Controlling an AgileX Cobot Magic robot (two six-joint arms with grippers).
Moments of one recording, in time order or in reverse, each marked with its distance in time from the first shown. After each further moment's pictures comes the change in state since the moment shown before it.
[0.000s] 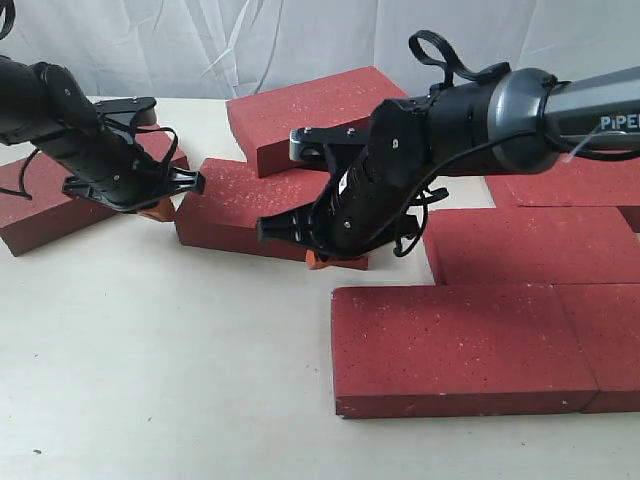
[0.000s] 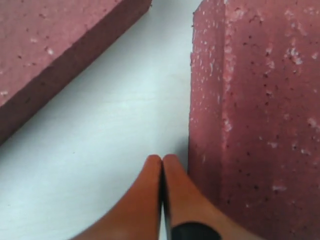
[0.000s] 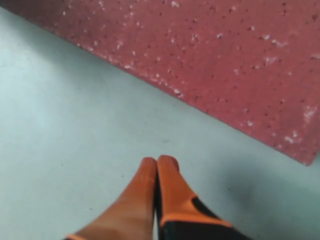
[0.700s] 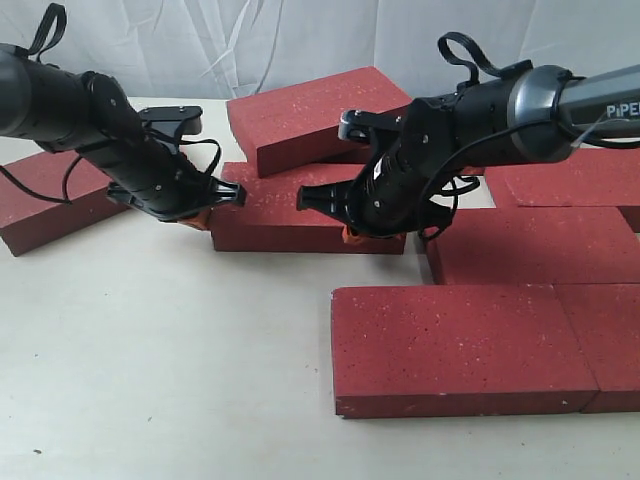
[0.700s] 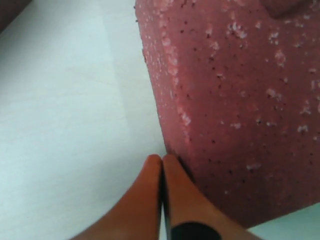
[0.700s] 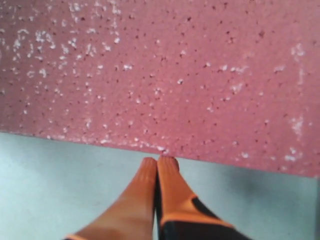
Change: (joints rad) left arm -0.120 0.002 -0.001 -0.029 -0.014 0.004; right arm -0.105 0.037 0.000 -0.107 -0.078 0.189
